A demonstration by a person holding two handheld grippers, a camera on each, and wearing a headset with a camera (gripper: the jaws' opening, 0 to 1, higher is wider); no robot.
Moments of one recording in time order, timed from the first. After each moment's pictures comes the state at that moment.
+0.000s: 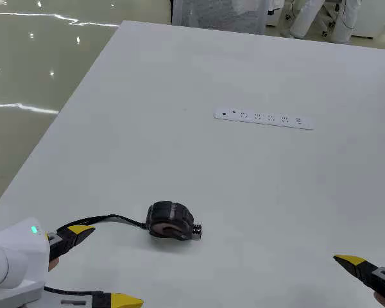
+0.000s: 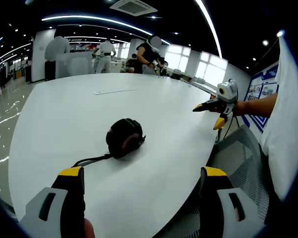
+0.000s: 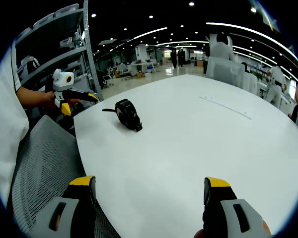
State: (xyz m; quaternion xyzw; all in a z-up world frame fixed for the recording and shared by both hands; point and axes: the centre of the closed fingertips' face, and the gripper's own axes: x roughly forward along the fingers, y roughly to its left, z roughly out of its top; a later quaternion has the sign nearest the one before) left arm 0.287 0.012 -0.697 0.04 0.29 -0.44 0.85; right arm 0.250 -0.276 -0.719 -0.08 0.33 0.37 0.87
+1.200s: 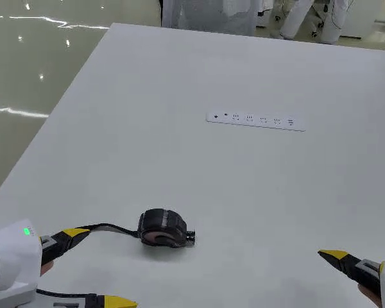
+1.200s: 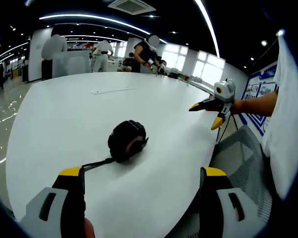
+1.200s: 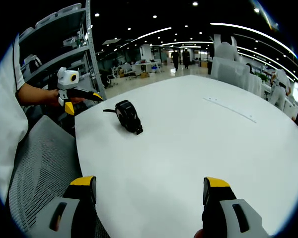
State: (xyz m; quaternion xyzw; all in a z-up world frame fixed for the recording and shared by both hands) left arm 0.307 0.009 -0.702 0.04 0.30 -0.46 0.84; right arm 0.270 -0.266 -0.724 -0.08 0.33 0.39 0.86
